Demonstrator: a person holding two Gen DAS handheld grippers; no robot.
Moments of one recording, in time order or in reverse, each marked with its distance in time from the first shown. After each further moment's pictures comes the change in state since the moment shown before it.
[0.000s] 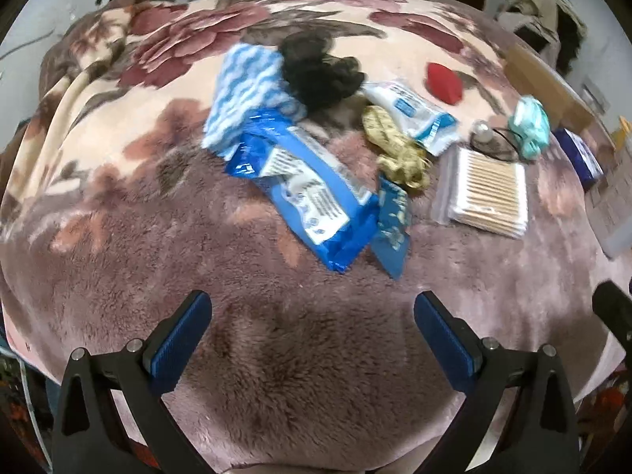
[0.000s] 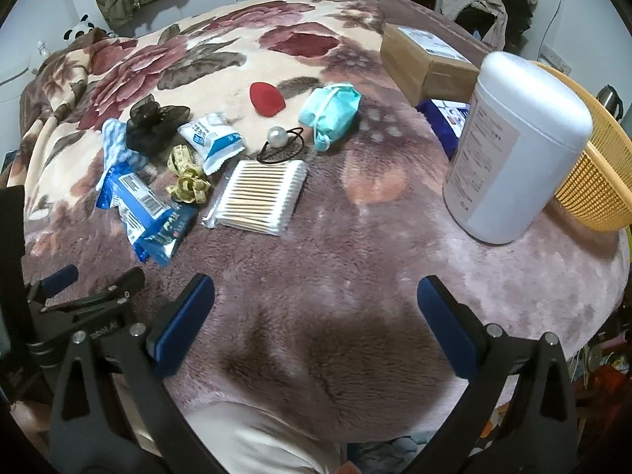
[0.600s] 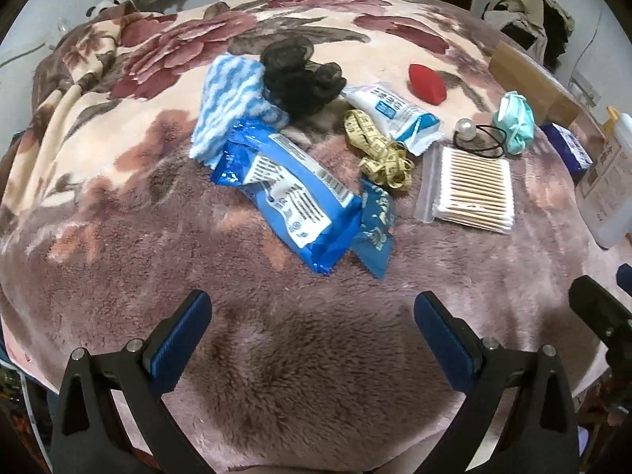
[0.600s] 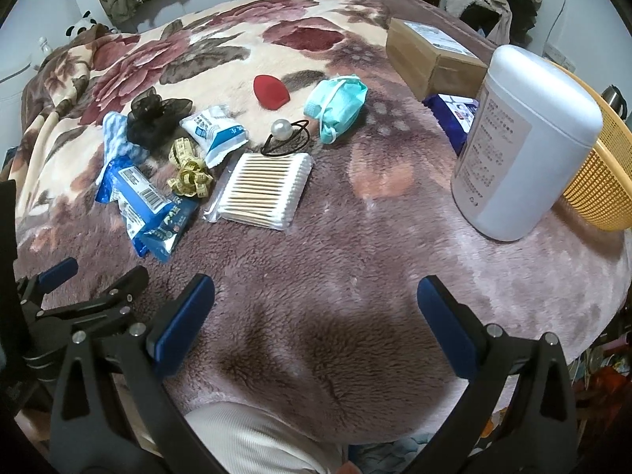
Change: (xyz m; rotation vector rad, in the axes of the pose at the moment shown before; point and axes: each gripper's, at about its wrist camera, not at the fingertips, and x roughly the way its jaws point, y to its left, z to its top) left arm -0.005 -0.002 0.004 0.031 -0.007 -0.032; right arm 0.006 0.005 -0.004 -0.009 0.014 0.012
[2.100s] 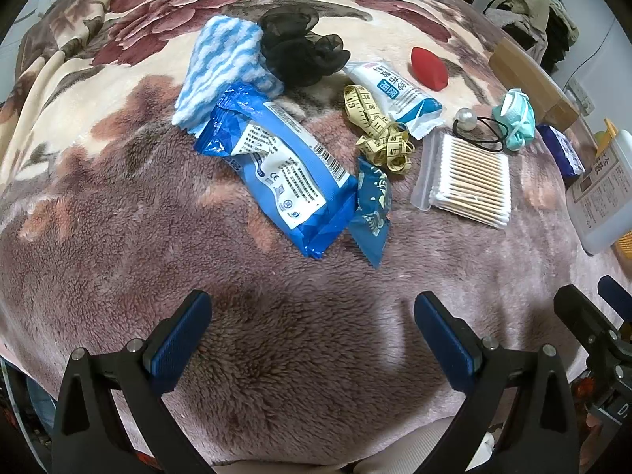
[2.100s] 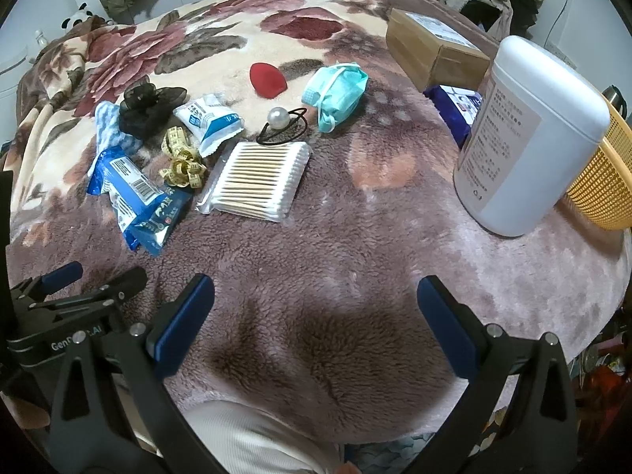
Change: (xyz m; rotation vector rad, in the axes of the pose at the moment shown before) left arm 0.016 0.015 0.003 -0.051 0.091 -0.090; right arm 0.008 0.001 -0.002 -0.003 0.029 -0.019
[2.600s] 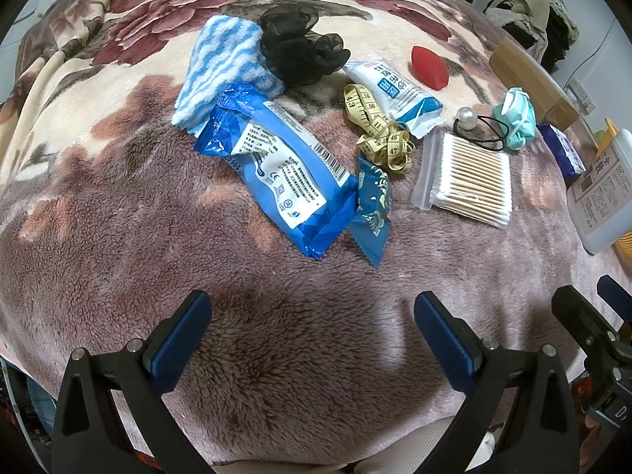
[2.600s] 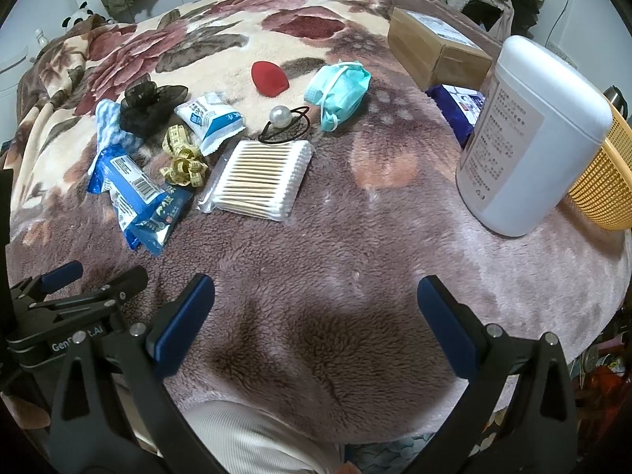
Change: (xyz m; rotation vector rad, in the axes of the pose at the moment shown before) left arm 0.000 0.001 0.000 0.001 0.000 0.000; right arm 0.001 0.001 -0.001 -0.001 0.003 0.000
